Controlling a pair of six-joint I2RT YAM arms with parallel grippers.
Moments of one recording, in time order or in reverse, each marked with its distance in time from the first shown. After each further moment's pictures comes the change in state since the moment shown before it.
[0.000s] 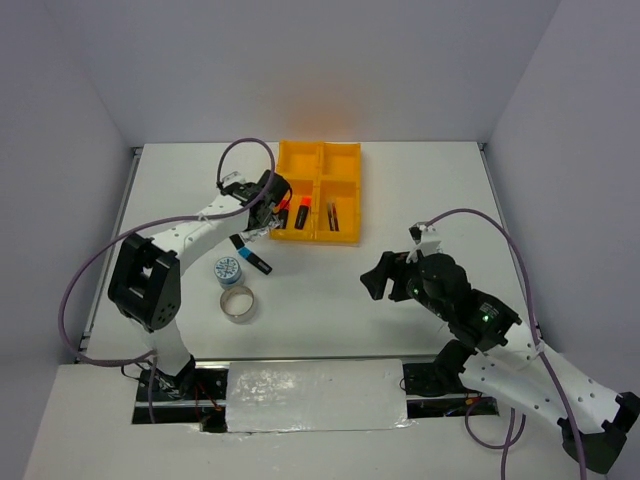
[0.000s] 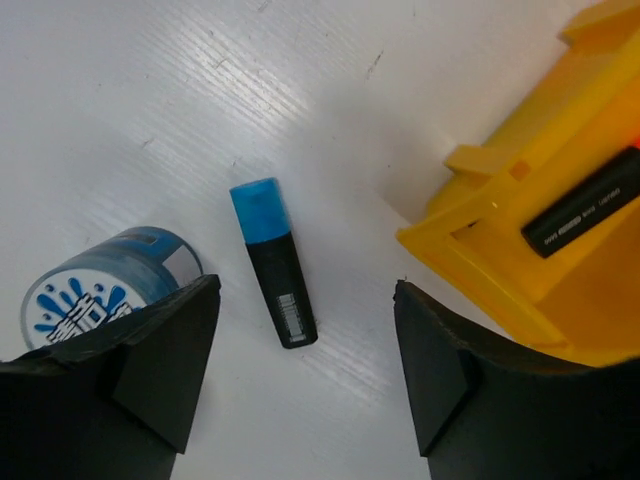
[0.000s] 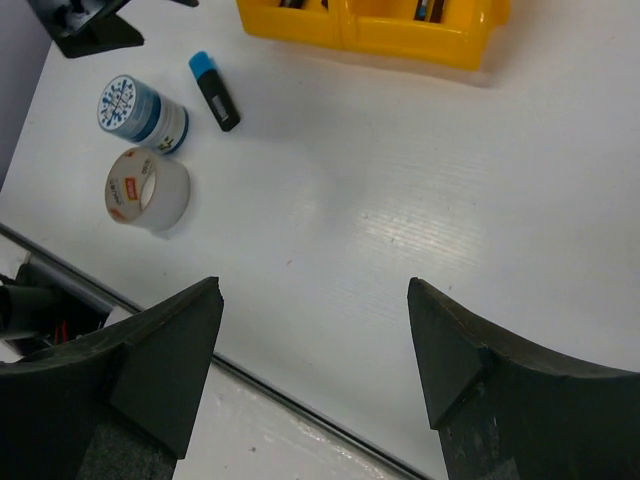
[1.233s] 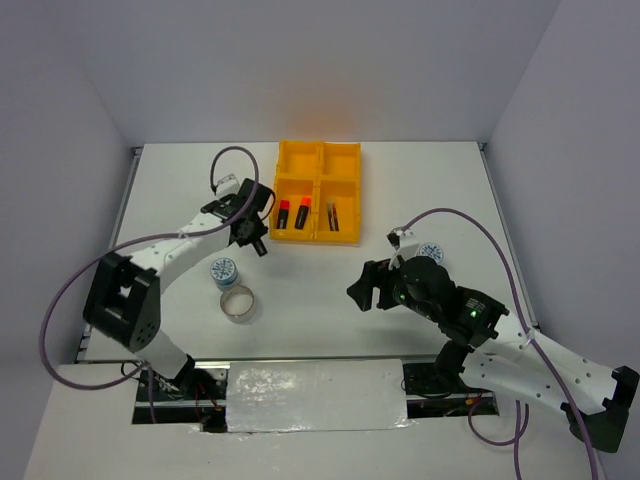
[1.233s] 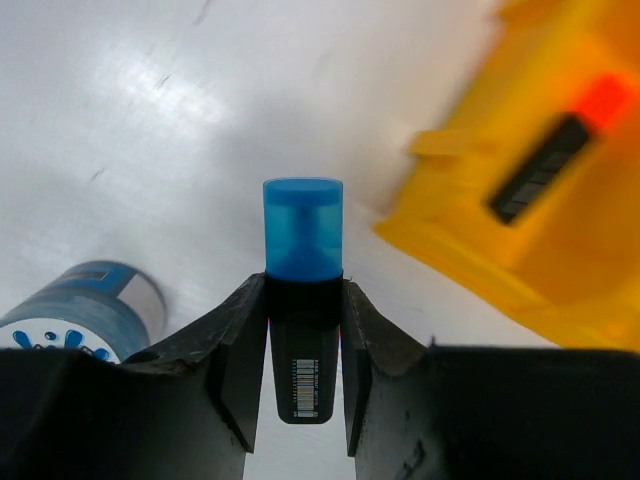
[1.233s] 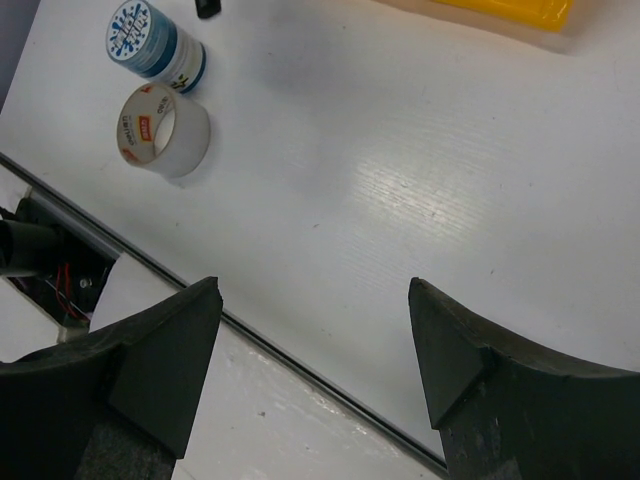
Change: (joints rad) left arm 0.073 -0.087 -0.241 0.273 0.132 0.099; right arm 0.137 0.079 0.013 0.003 -0.009 0.008
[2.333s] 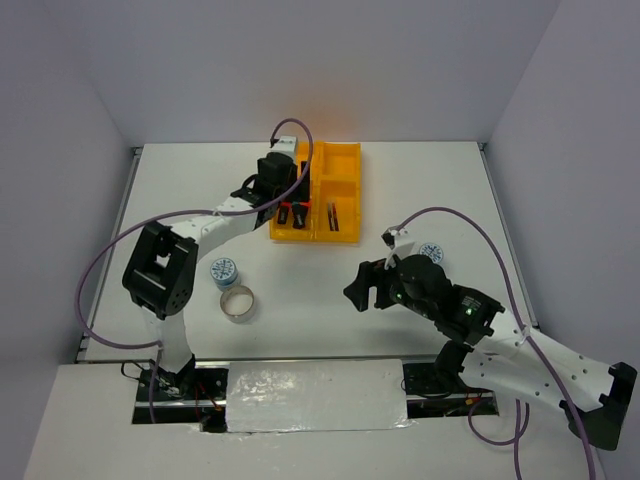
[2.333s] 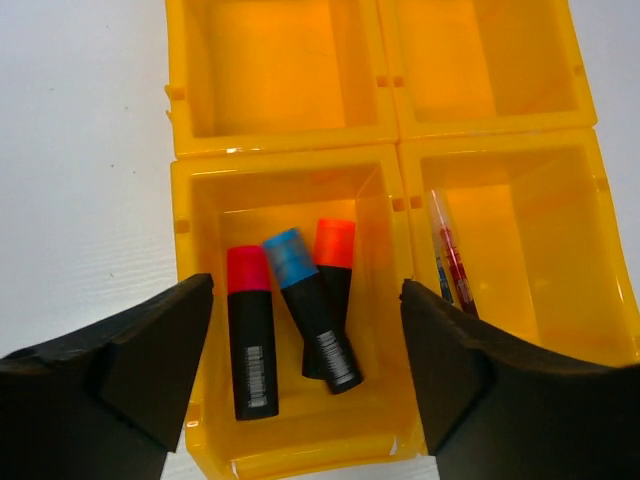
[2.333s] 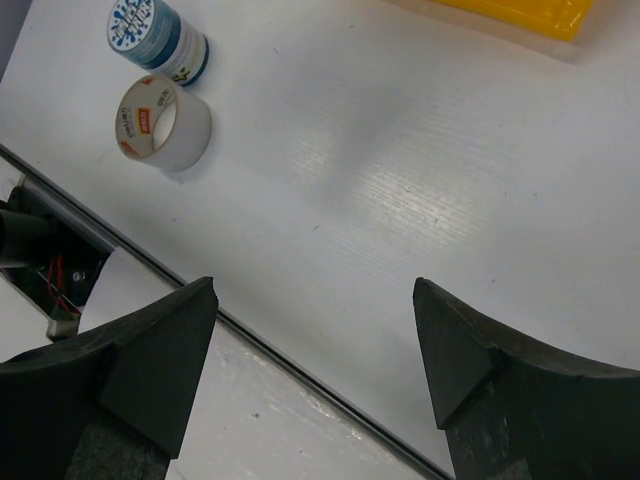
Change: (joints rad) left arm -0.041 0.205 0.204 0.645 0.169 0.755; right arm 0.000 0.021 0.000 0.029 -0.019 -0.034
